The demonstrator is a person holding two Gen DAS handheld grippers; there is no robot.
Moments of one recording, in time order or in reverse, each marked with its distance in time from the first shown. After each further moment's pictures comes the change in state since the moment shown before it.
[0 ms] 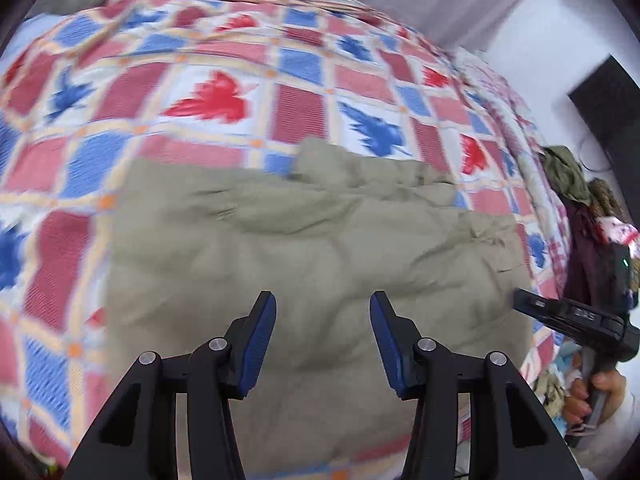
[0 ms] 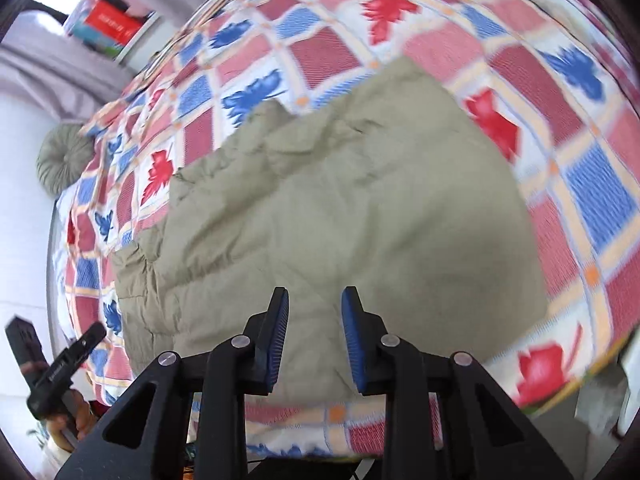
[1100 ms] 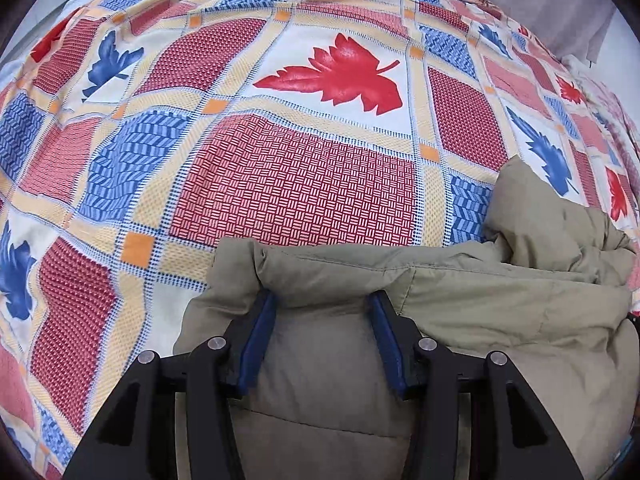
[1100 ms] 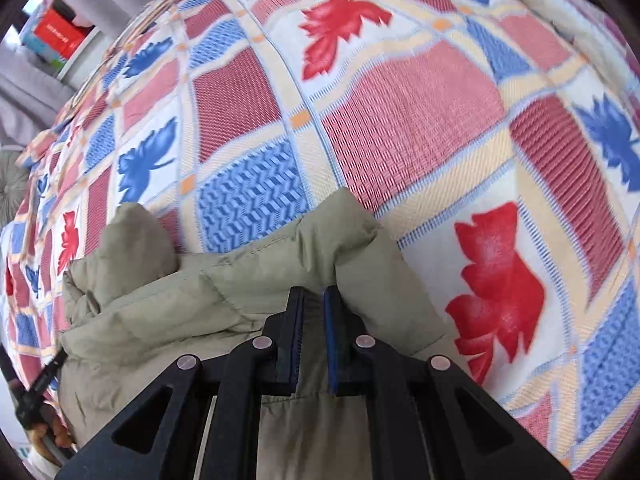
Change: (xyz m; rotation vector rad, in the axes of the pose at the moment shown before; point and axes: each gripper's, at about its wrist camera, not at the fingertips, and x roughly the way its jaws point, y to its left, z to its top) left arm 0.125 0.113 0.053 -0.141 -0.018 0.379; right arm 0.094 -0.080 0.115 0.043 -0.045 -0.168
